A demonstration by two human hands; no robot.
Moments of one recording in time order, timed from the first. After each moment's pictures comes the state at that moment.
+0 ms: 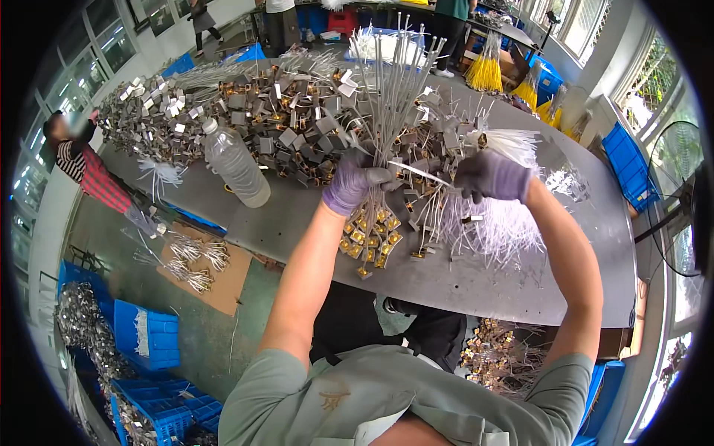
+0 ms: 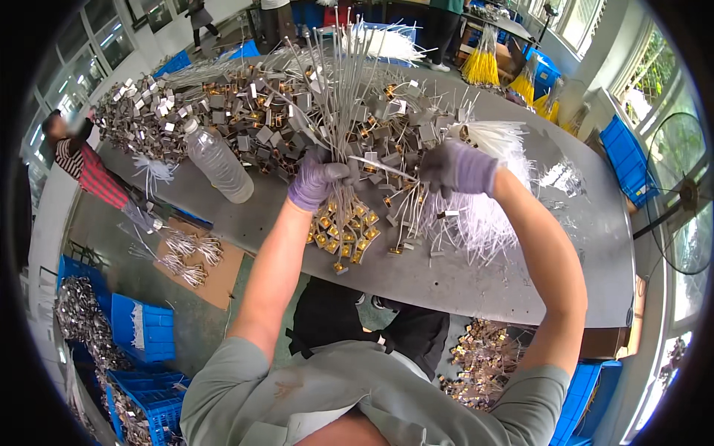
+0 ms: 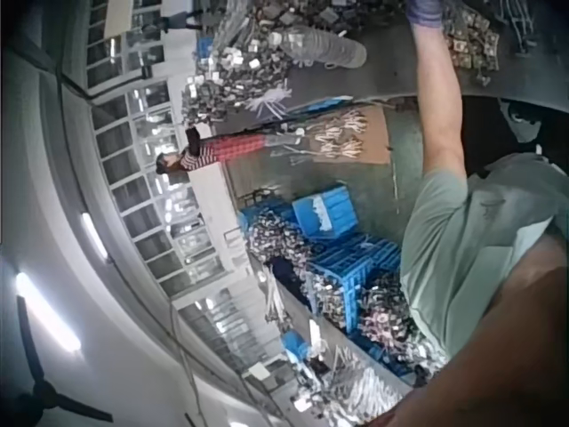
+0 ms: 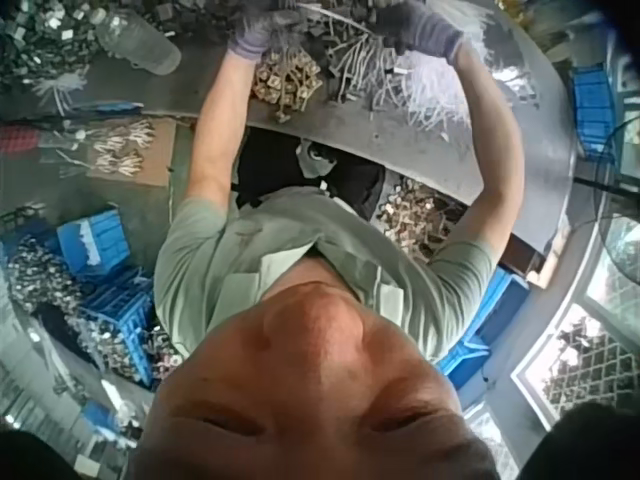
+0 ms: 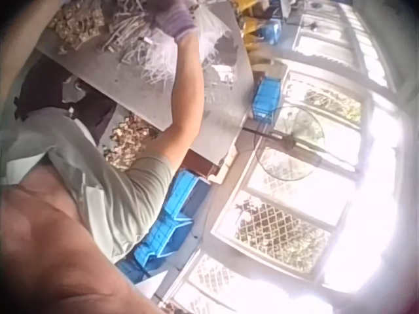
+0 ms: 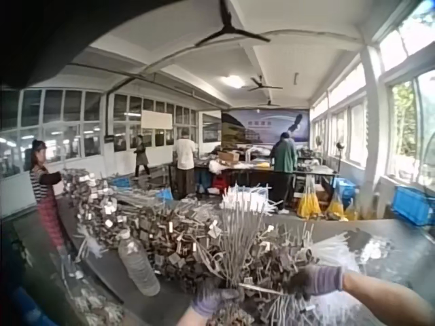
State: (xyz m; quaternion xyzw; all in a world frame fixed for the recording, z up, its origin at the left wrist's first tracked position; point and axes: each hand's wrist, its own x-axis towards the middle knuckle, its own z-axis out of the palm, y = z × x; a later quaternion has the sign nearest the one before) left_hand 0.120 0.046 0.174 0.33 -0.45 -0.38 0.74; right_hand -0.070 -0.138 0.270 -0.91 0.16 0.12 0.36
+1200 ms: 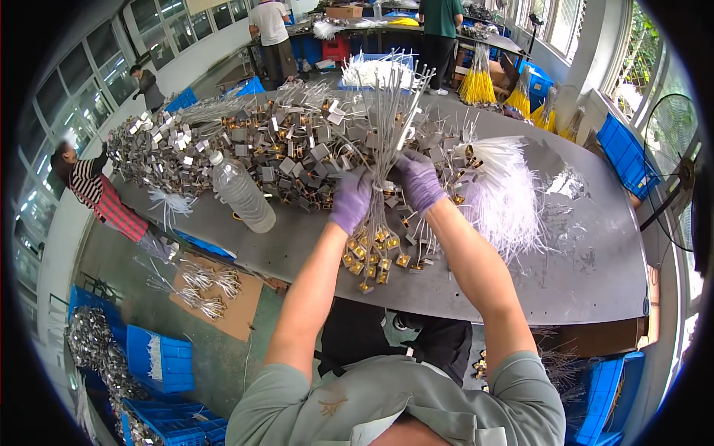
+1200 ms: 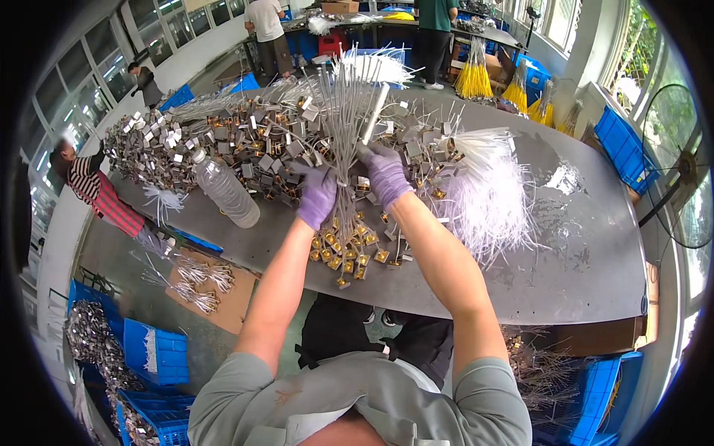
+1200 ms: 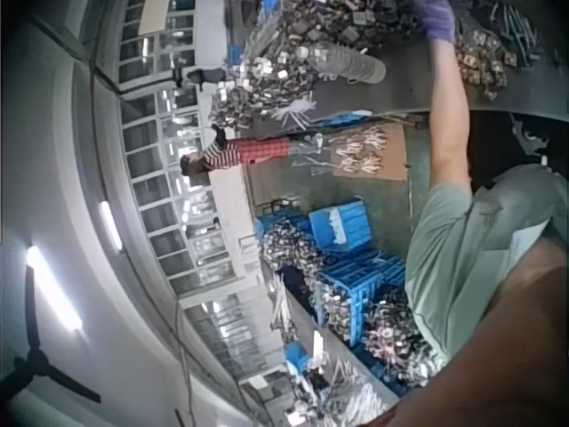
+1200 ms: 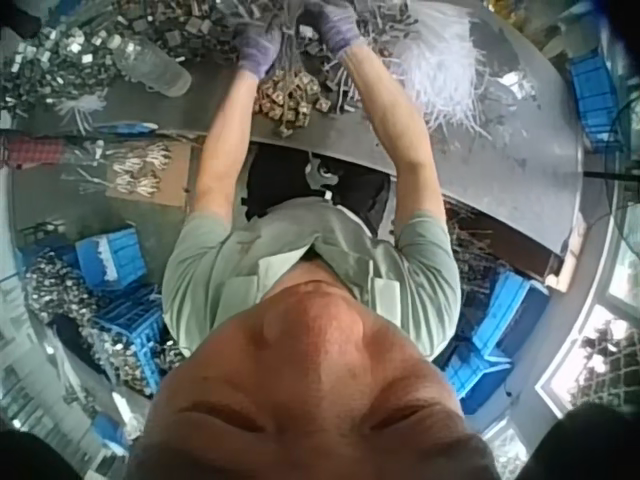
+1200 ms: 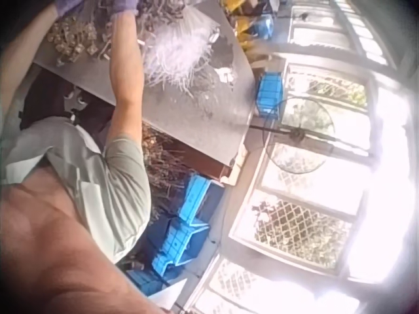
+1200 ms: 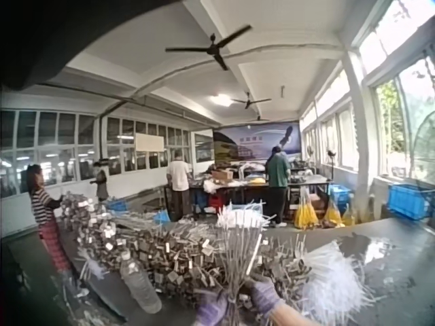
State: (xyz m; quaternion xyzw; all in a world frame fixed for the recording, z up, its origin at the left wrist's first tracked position) left_hand 0.130 0.024 0.138 0.63 -0.50 0.08 0.59; right_hand 0.022 -0.085 0.187 -0.49 0.17 -0.32 0.79
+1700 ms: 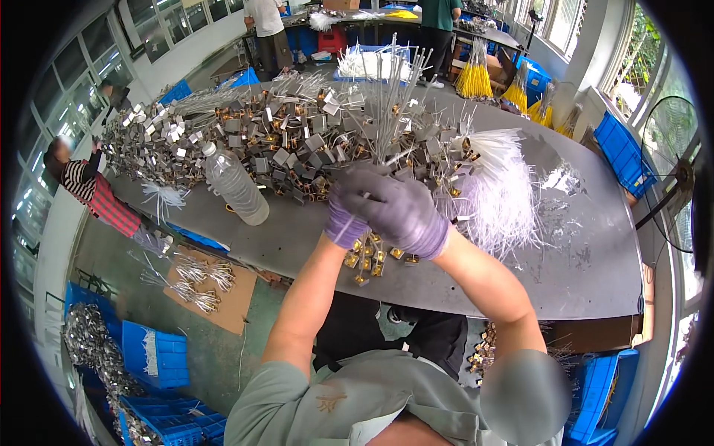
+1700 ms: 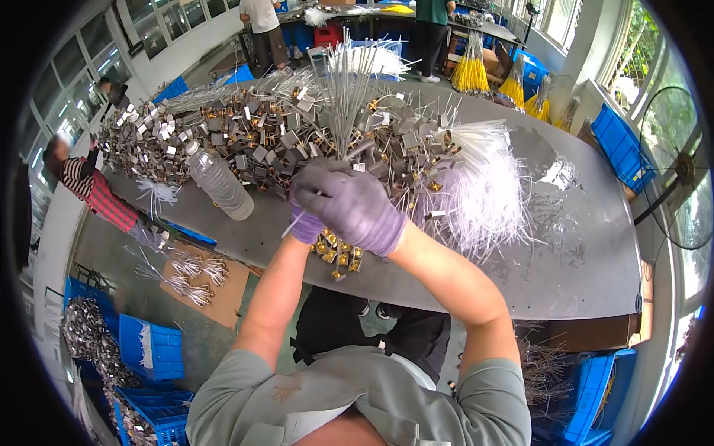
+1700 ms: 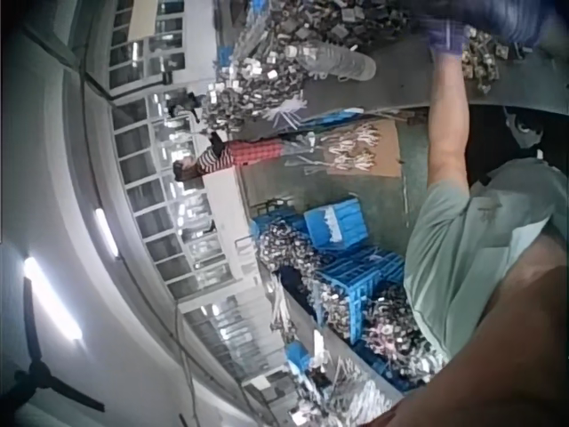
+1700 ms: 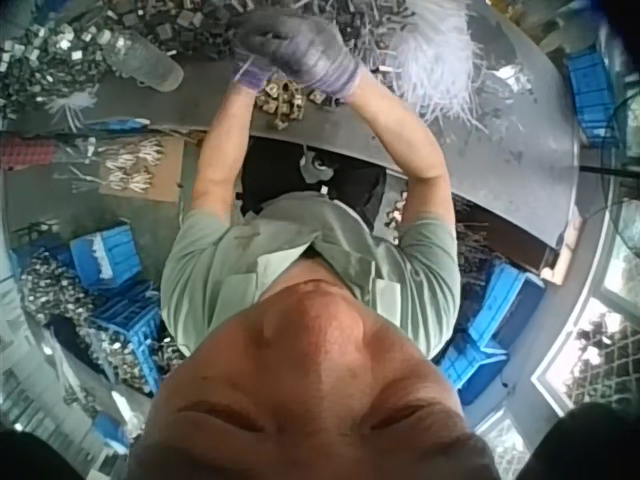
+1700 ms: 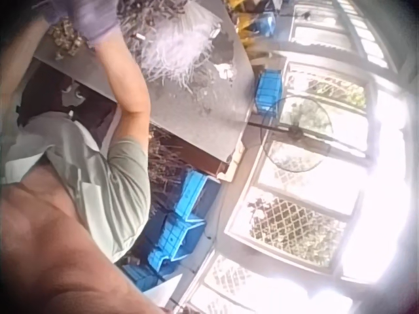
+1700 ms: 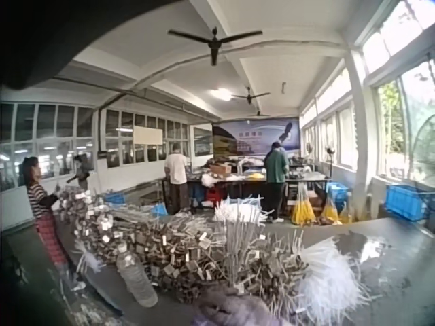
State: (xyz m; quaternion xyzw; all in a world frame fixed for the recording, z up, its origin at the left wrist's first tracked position) left_hand 0.094 0.048 0.167 0.46 -0.59 0.04 0.67; right_hand -0.046 -0.005 0.259 -0.88 -0.19 -0.43 0.04
